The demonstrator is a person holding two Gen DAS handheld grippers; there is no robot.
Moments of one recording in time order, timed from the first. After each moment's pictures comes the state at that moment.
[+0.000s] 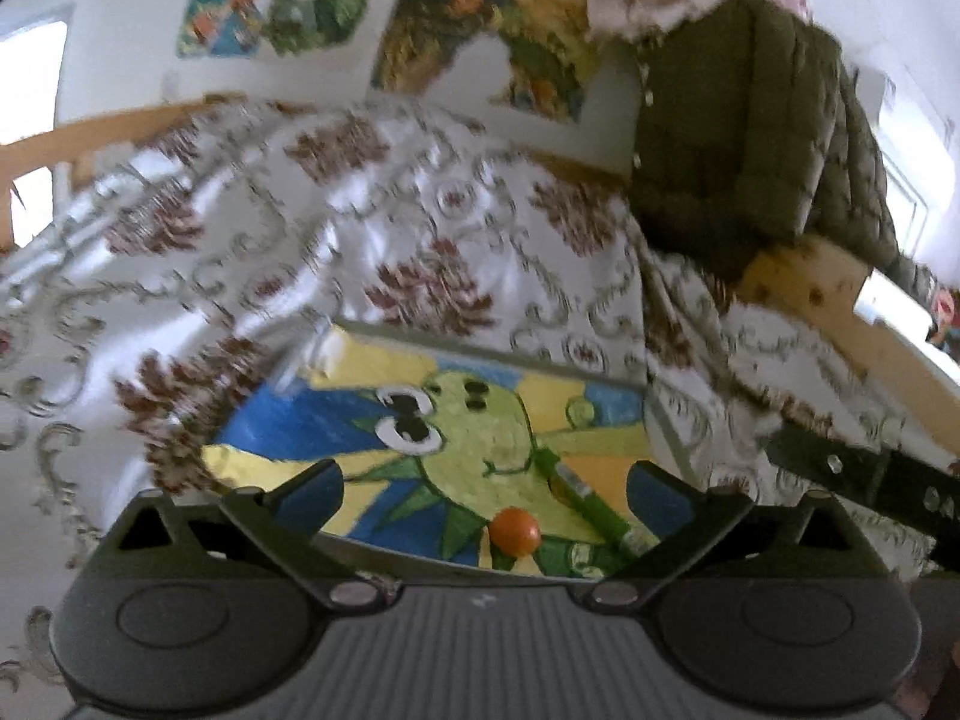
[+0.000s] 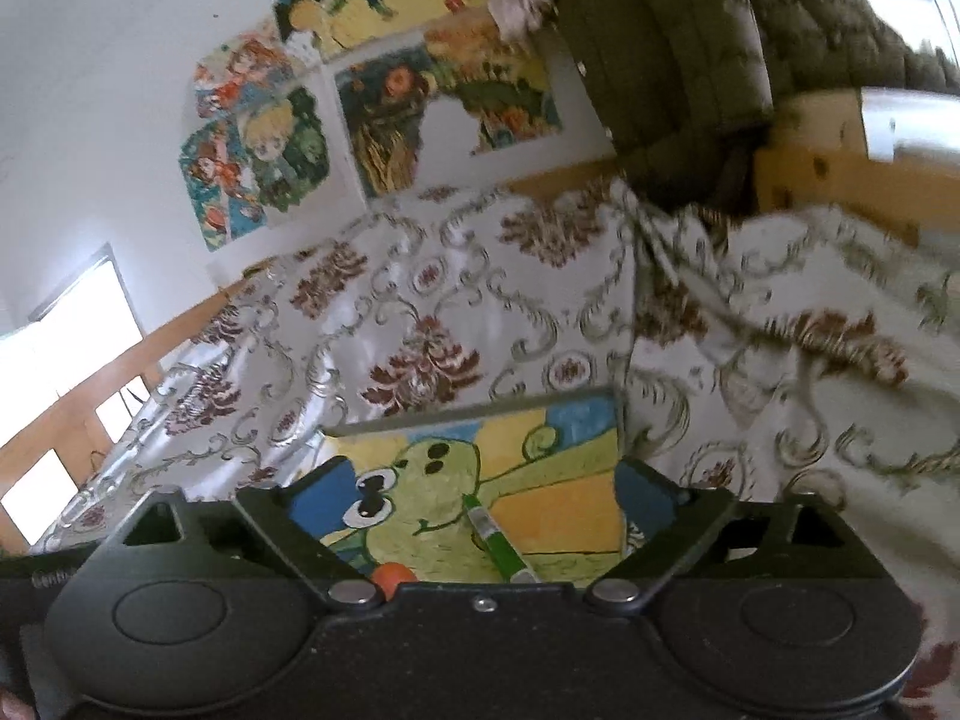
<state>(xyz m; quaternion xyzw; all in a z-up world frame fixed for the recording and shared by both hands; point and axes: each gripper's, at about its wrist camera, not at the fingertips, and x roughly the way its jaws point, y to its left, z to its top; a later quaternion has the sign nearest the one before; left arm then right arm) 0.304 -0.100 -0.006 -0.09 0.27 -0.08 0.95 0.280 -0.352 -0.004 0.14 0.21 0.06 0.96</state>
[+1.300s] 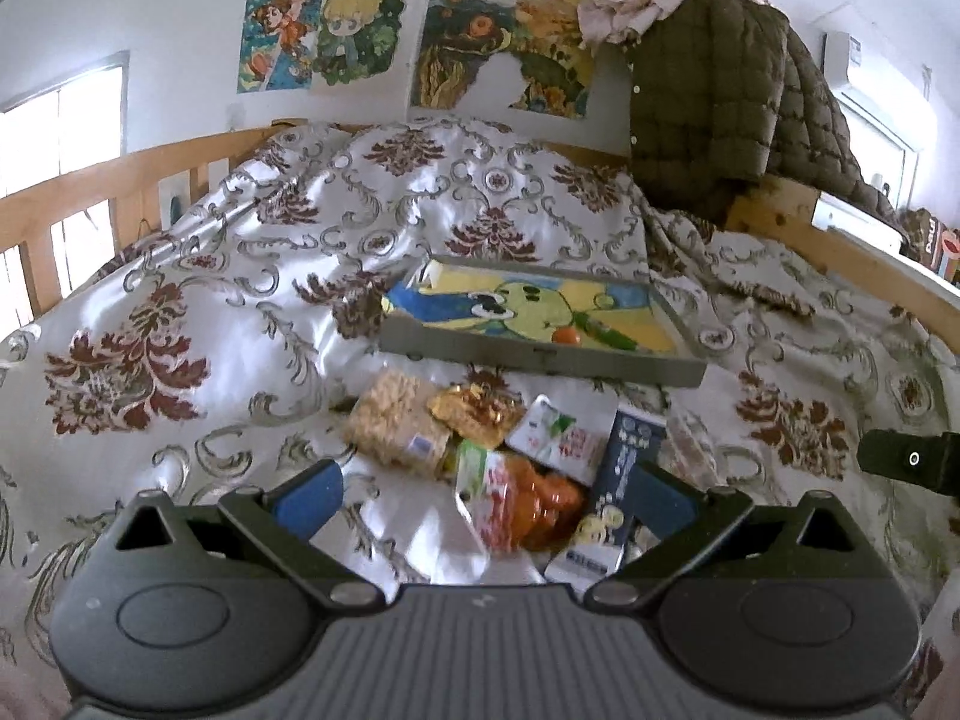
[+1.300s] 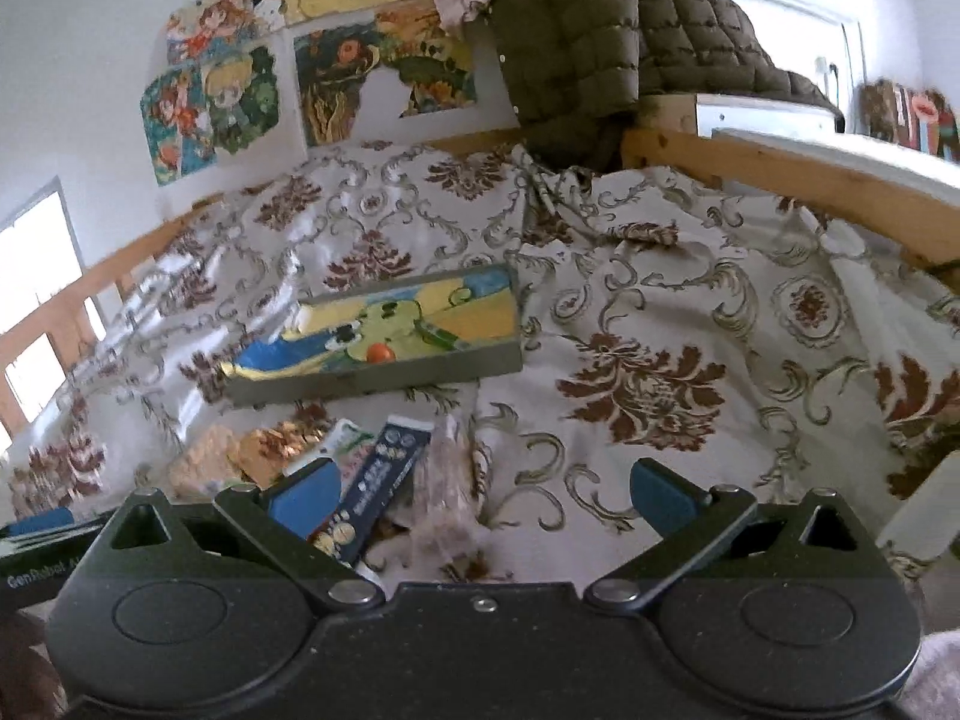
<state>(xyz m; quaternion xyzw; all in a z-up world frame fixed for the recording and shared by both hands) 0.062 -0.047 -0.021 -0.03 0.28 -0.05 0.96 0.021 -0.283 -0.001 0.09 0.27 -0.06 0.96</state>
